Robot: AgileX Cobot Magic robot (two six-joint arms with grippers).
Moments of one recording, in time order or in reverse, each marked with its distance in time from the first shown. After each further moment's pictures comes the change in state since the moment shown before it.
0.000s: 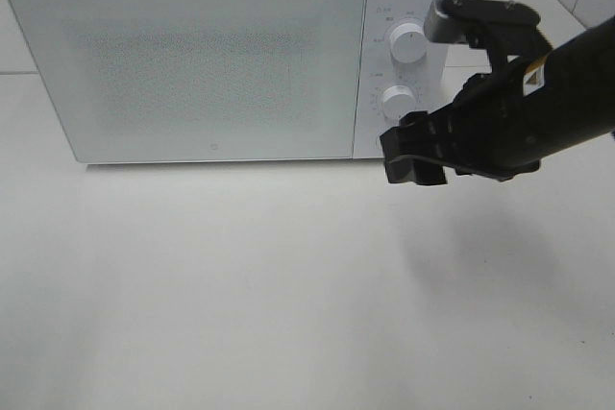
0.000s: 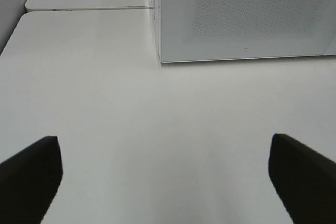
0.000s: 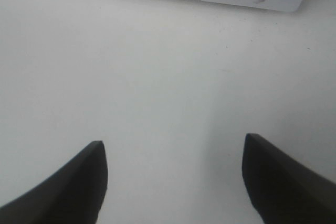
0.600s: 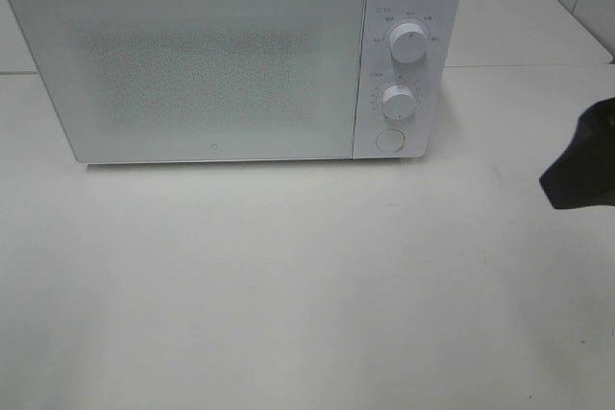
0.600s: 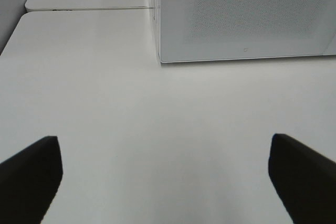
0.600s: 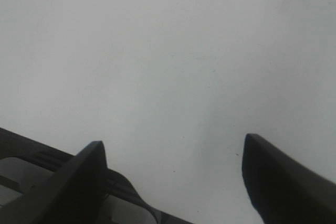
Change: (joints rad) left arm 0.000 0.000 0.000 0.000 0.000 0.000; right arm -0.001 -0.427 -0.038 -0.133 0.561 -0.006
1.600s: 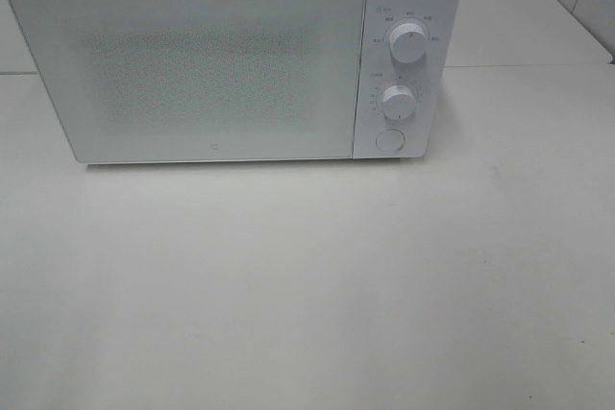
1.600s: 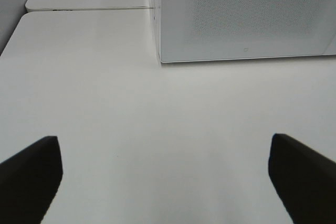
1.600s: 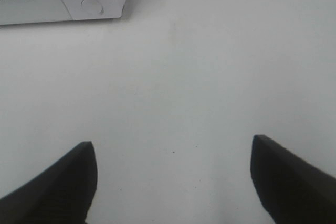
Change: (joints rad) left arm 0.000 0.000 0.000 0.001 0.000 0.000; right arm -0.283 -0.727 0.308 -0.066 0.027 0.069
